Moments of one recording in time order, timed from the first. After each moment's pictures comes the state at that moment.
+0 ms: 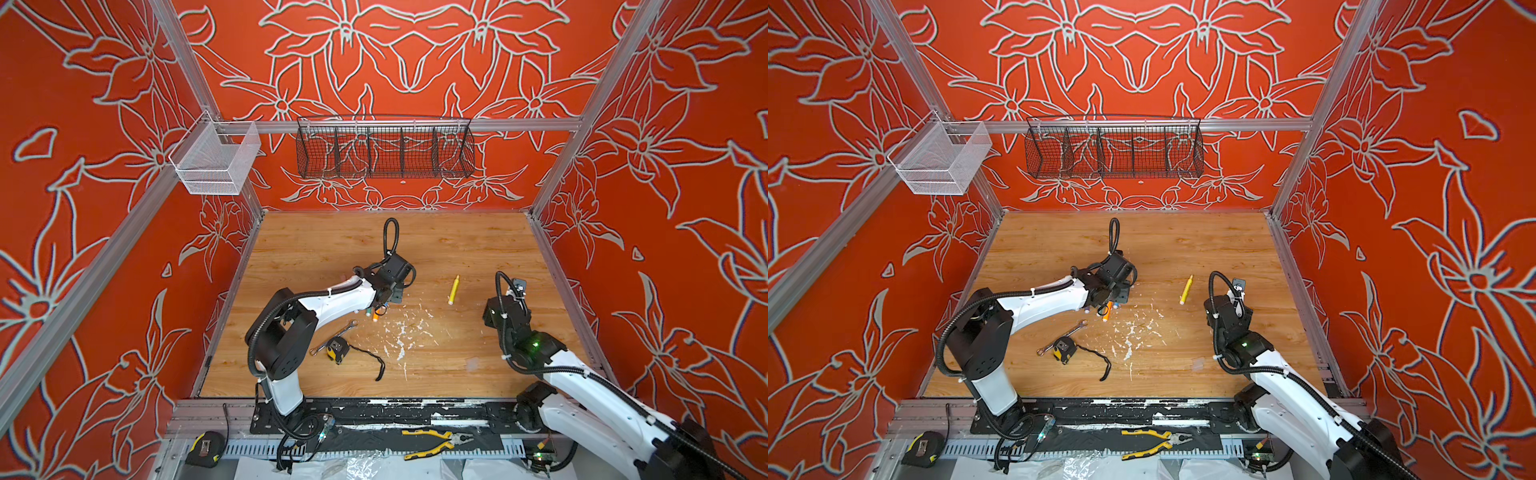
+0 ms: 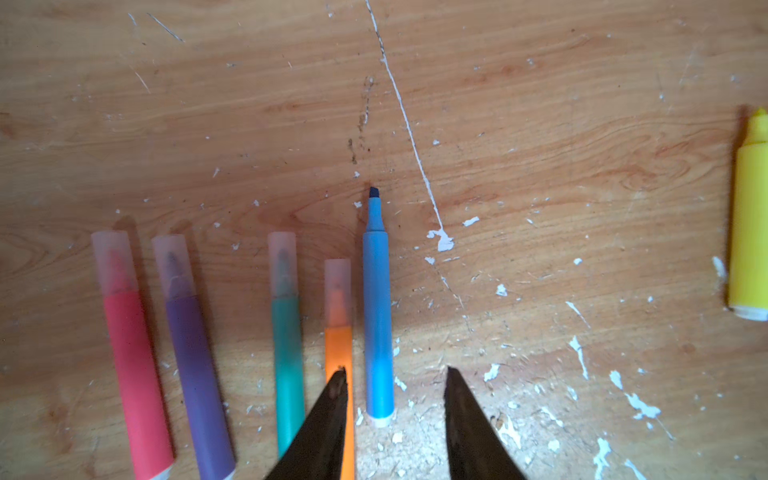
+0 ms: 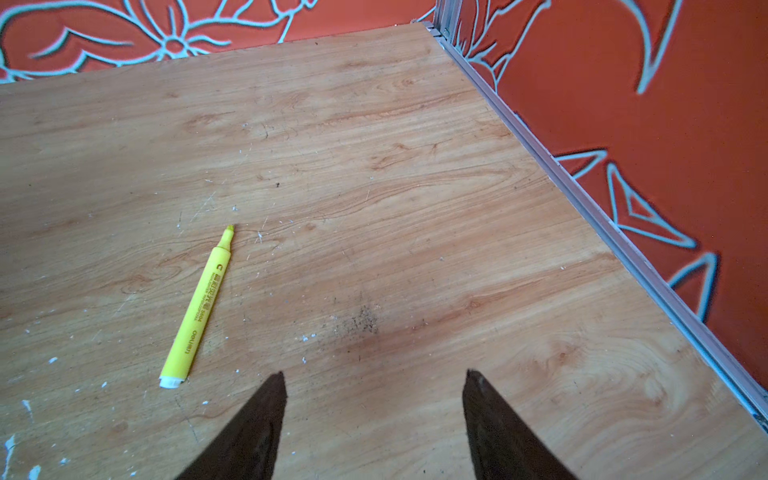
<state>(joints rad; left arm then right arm) -0.69 1.78 1.21 -0.48 -0.30 -0.50 0.49 0.83 0.41 -0.30 0.69 0.53</state>
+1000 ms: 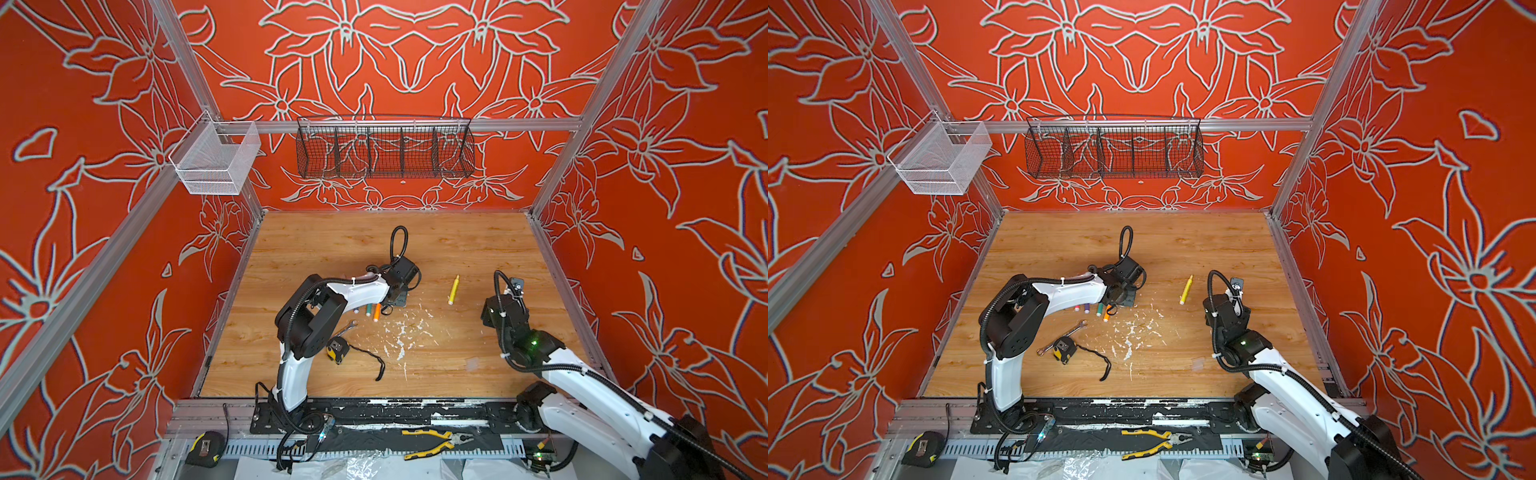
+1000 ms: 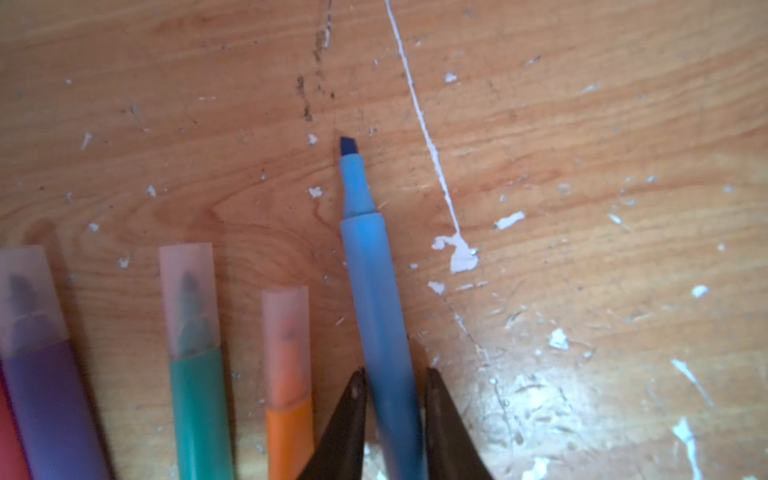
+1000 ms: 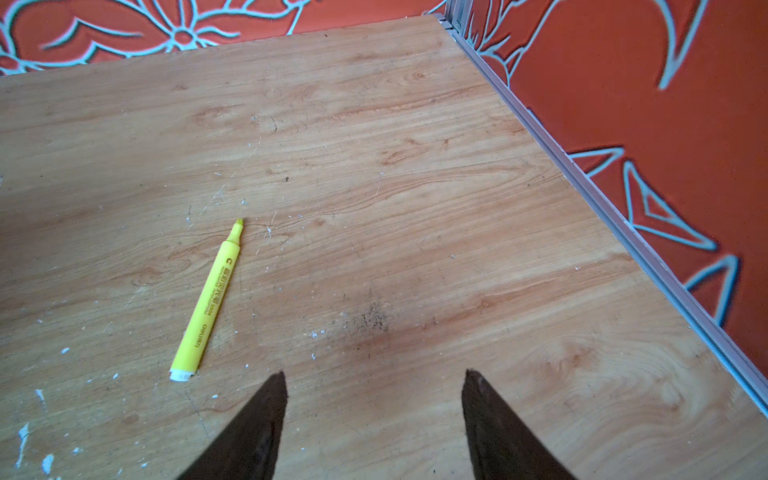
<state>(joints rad) -0.67 1.99 1.30 -0.48 -0.27 -0.51 0.49 0.86 0.42 -0.29 0.66 0.53</state>
